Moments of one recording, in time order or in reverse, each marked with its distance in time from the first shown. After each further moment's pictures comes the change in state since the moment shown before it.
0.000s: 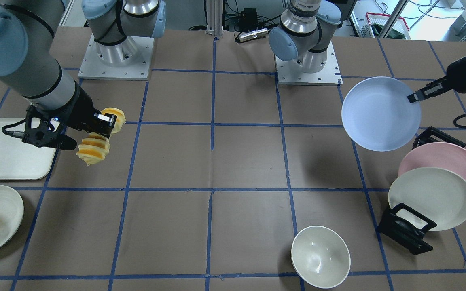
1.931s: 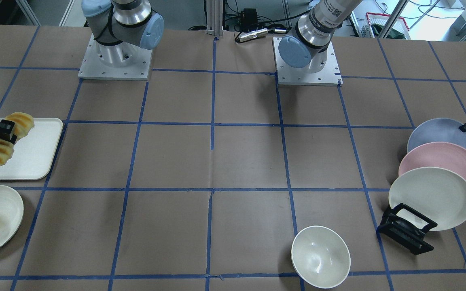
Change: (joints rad) left arm 0.336 -0.289 -0.041 0.582 0.262 0.017; right arm -0.343 0.019 0.021 -0.052 -0.138 -0.348
